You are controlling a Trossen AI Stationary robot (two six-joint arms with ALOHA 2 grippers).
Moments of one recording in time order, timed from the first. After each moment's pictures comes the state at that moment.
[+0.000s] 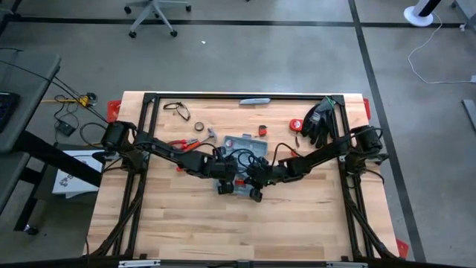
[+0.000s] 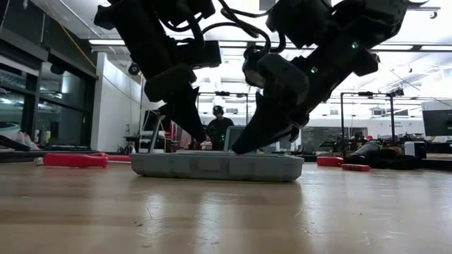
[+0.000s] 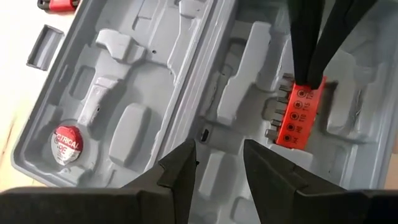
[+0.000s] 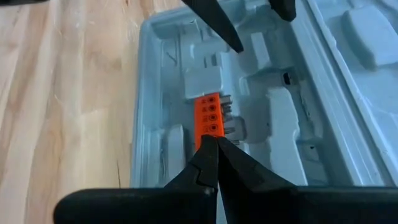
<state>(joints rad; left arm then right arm) -0.20 1.77 1.06 -0.34 -0.37 -0.21 0.20 1.86 0.89 0.22 0.13 0.45</state>
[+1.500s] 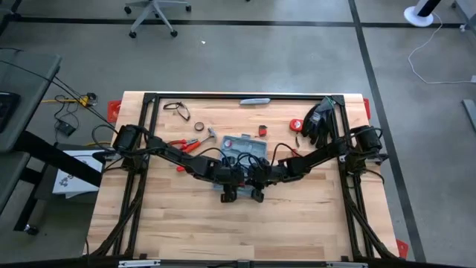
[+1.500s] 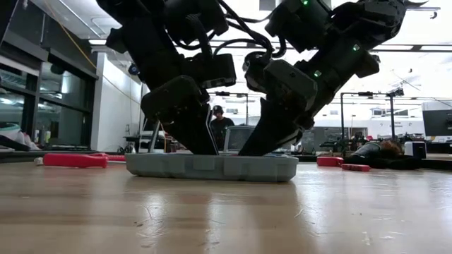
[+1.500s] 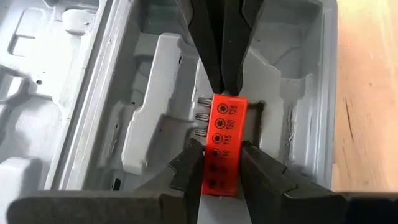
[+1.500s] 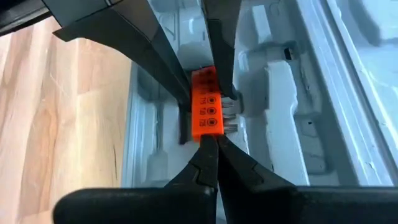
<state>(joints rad) -0.20 1.92 1.06 -0.21 -0.16 -0.14 0.20 1.86 0.89 0.17 0.09 0.44</state>
